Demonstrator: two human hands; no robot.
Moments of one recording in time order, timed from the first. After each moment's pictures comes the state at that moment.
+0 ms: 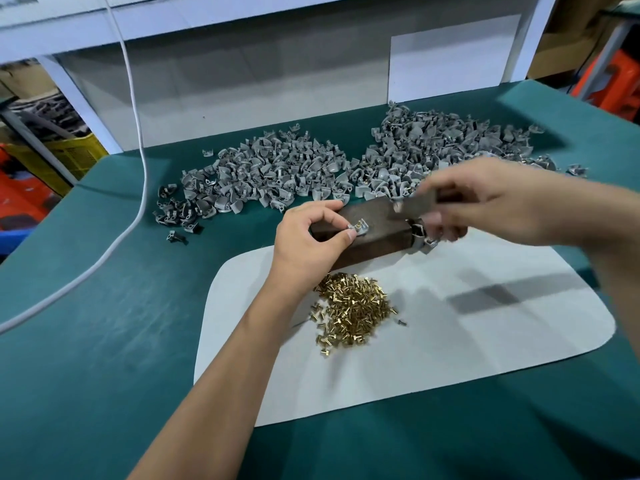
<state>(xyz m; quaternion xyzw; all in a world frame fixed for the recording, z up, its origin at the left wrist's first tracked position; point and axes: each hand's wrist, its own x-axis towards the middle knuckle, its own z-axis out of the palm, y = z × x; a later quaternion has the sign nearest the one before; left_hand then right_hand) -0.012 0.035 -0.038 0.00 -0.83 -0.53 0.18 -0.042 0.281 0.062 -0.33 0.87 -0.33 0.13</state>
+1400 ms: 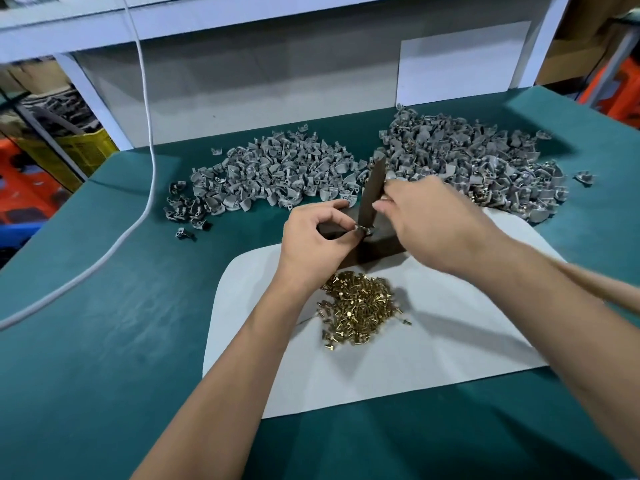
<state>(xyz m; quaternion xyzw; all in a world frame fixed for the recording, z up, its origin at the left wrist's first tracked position) -0.011 0.036 -0.033 -0.01 -0.82 -0.53 0.19 -0.025 0.210 0.042 -0.24 0.96 -0.13 -0.04</state>
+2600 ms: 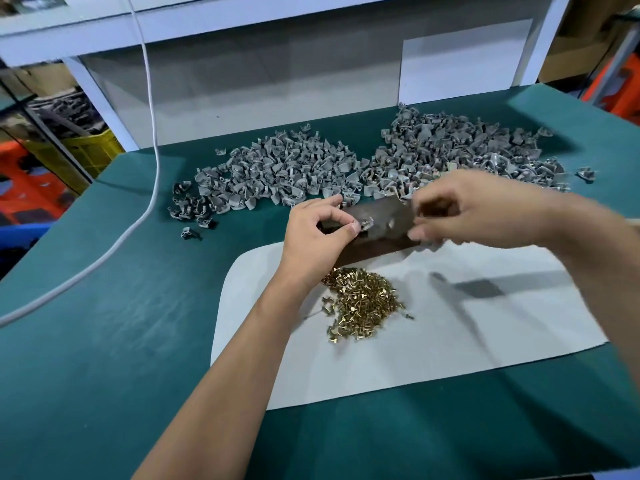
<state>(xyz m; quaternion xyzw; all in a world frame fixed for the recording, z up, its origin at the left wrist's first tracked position) -0.010 0.031 -0.034 0.02 -0.82 -0.55 0.16 -0.049 0.265 0.052 -0.36 0.89 -0.26 0.13</state>
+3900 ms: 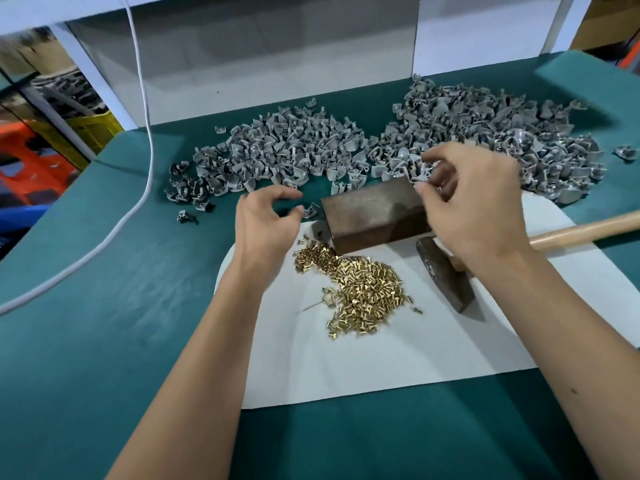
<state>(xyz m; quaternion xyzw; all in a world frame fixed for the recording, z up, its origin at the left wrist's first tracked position) -0.018 -0.024 -0.051 0.14 -0.86 -0.42 0.24 -0.043 0.231 -0.004 -0.17 0.89 -0.34 -0.24</state>
